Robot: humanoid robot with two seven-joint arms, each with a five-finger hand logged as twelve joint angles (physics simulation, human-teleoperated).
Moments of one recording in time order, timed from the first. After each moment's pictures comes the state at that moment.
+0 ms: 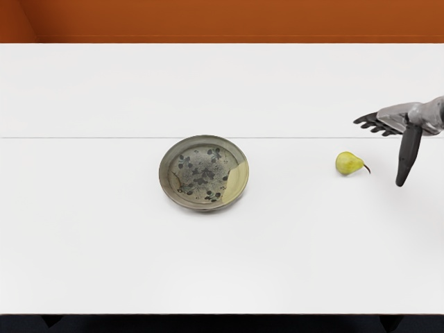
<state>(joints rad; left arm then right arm) -0.08 0.00 0.00 -0.13 -0.17 -0.07 0.15 1.04 -0.84 0.52 1.25 -0.82 0.61 -0.60</state>
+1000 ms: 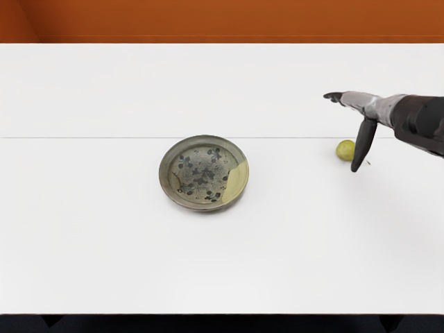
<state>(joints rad) -0.08 0.00 0.00 -0.13 -0.17 -0.07 0.15 1.03 -0.77 0.42 1.49 -1.01 0.15 -0.61</state>
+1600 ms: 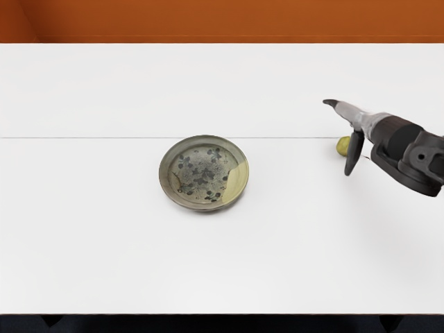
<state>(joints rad) -0.08 0.00 0.00 -0.13 -0.17 -0.07 0.15 1.00 -0.67 0.28 1.44 -1.20 -0.07 -0.61</state>
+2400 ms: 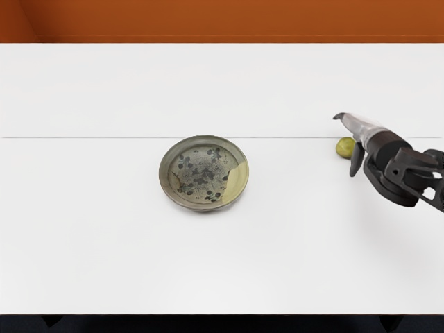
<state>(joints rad) -0.08 0.00 0.00 -0.13 -0.17 -0.07 0.15 0.98 -0.56 0.17 1.23 -1.27 -0.18 -0.61</state>
